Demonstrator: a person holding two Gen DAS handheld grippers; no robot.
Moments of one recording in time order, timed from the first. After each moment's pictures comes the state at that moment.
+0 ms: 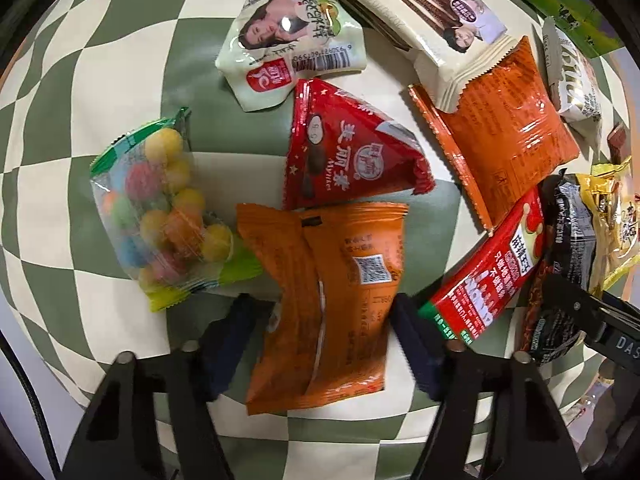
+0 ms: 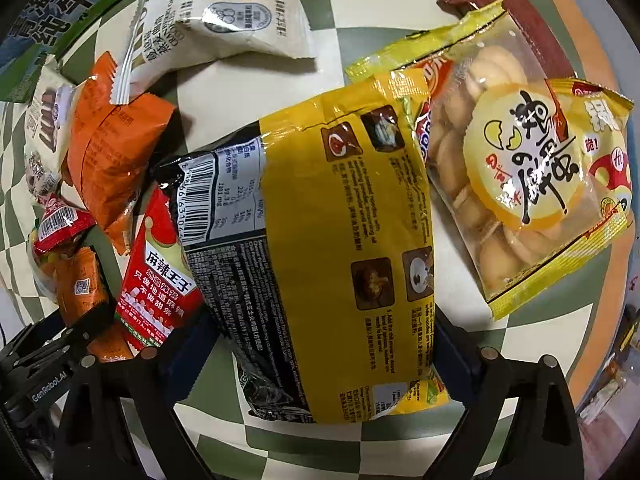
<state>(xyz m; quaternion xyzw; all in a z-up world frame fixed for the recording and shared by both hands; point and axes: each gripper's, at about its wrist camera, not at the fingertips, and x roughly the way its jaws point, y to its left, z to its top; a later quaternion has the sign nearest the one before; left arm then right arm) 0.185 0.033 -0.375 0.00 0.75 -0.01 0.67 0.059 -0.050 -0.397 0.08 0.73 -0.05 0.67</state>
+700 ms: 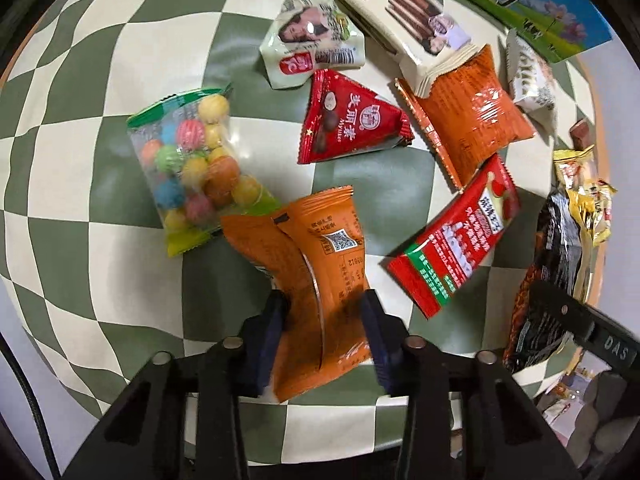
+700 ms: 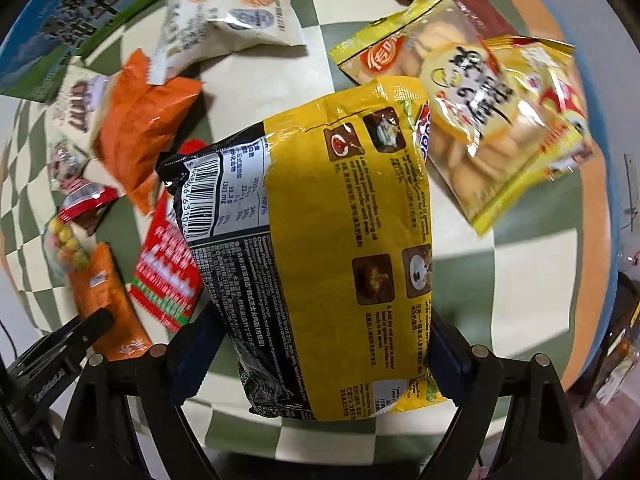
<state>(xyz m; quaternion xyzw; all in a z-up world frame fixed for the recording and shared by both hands) 0.147 0.054 -0.356 -0.04 0.73 -0.04 0.68 0.020 -0.051 -0.373 0.11 0.72 -0.07 0.68</state>
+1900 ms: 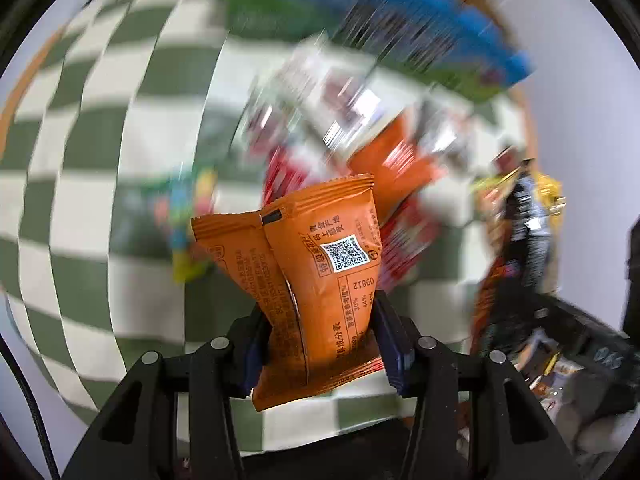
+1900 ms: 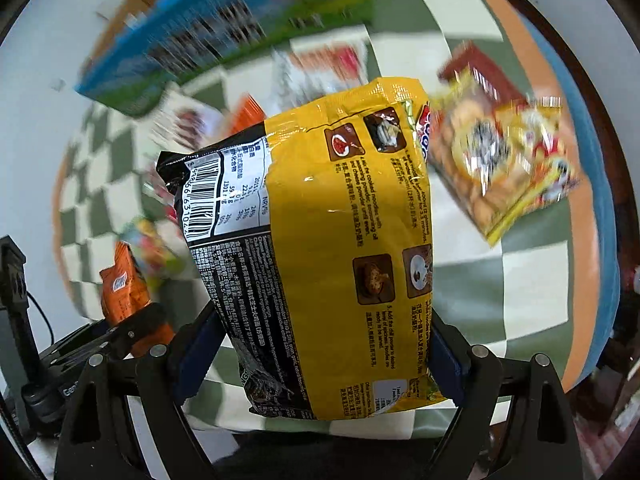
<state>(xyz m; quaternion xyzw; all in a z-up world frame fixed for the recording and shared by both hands) 0.126 0.103 -0.290 -0.08 0.67 -0.11 0.73 0.075 -0.132 -0.421 0.14 0.65 0.00 0.74</state>
